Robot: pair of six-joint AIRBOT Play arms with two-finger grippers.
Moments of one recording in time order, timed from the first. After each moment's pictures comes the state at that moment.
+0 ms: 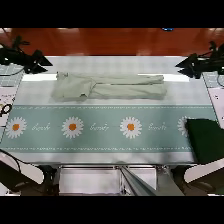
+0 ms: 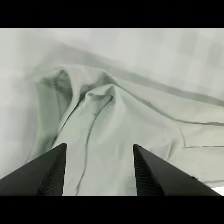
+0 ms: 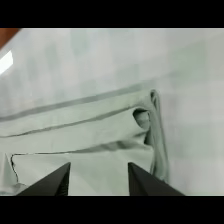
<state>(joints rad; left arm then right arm) 0.30 -1.85 1.90 1.00 -1.34 -1.52 -0.44 -1.79 1.66 -0.70 1.29 1.35</state>
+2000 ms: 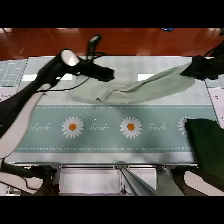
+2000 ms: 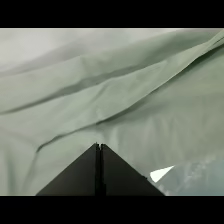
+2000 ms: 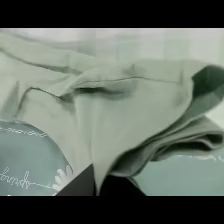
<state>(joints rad) -0.46 -1.74 1.60 0.86 -0.92 -1.28 -0.23 -1.16 1.38 -1.02 1.40 1.44</state>
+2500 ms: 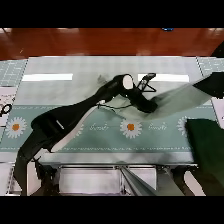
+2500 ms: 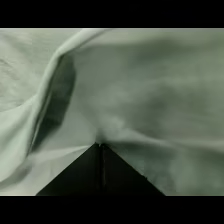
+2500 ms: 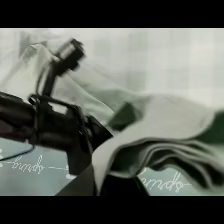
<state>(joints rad) -0.81 -2.07 1.91 0.82 -1.09 -1.42 -0.23 -0.80 1.20 -1.05 1.43 1.53</state>
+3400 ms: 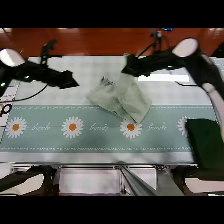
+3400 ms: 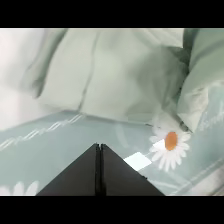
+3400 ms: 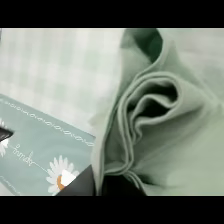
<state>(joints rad) -0.02 -1.26 1.16 0.89 -1.18 -1.30 0.31 -1.58 1.53 -0.79 1.01 1.55</state>
